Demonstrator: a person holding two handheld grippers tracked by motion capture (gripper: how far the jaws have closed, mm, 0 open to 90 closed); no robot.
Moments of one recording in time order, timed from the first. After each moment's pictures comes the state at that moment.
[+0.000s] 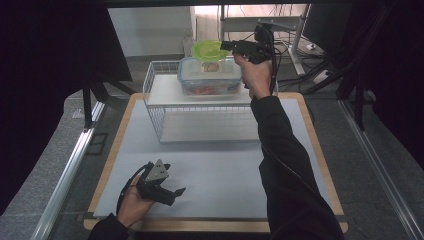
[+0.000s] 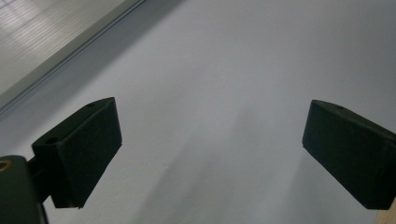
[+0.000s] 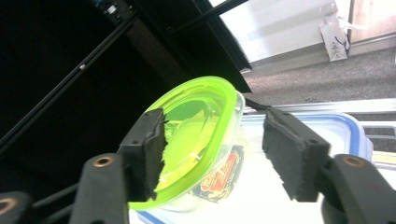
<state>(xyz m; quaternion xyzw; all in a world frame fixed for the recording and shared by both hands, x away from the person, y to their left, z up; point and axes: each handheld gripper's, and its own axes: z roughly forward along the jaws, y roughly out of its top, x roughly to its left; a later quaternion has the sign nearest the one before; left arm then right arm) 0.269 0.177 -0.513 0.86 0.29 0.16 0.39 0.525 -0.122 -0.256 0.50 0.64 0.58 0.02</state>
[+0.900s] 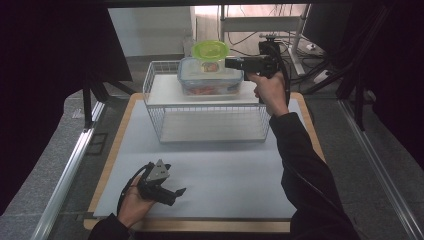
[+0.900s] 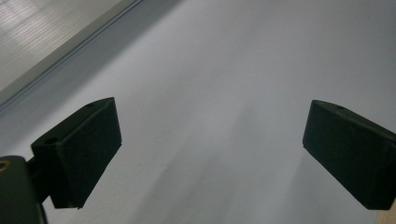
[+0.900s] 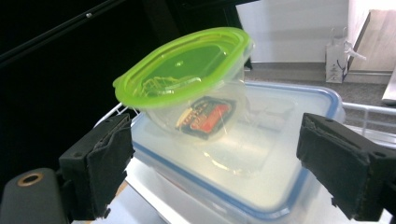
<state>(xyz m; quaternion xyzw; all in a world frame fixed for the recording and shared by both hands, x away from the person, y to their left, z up) 0.269 0.176 -0.513 0.86 0.29 0.16 0.39 0.492 -0.143 -0.270 0.41 0.71 0.56 0.08</state>
